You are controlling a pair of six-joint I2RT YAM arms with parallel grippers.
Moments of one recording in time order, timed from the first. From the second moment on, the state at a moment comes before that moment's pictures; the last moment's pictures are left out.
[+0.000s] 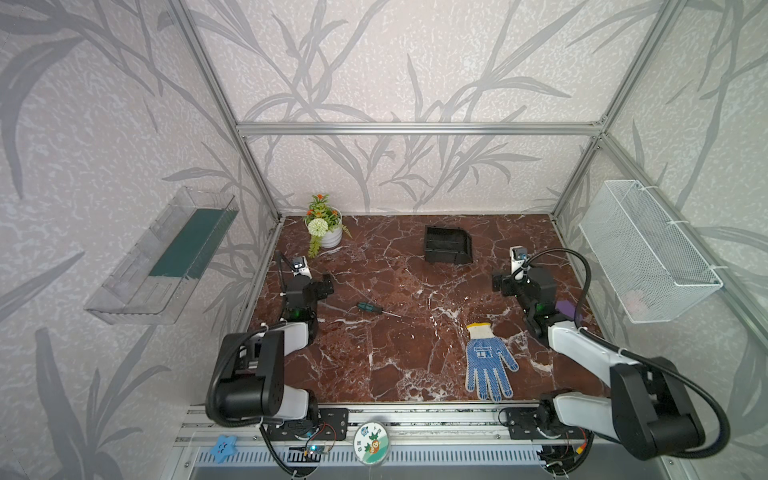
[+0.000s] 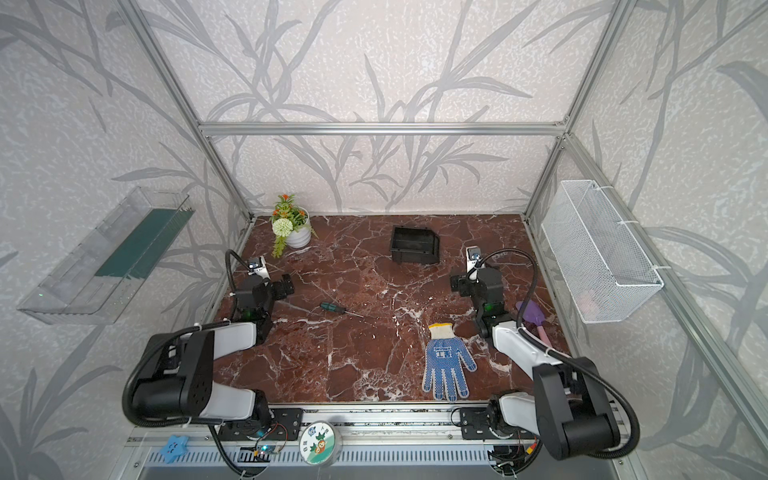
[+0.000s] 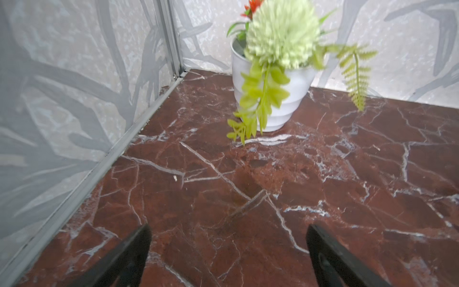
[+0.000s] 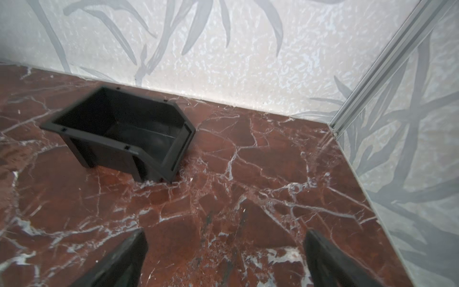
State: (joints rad) left arm 0.07 1.38 0.47 0.56 -0.19 -0.10; right arm 0.17 1.22 0.57 0.34 0.14 -0.09
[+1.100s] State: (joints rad) left arm -0.50 1.25 0.92 -0.34 -0.12 -0.28; right arm 0.21 2.30 1.90 -0.79 -0.18 0.56
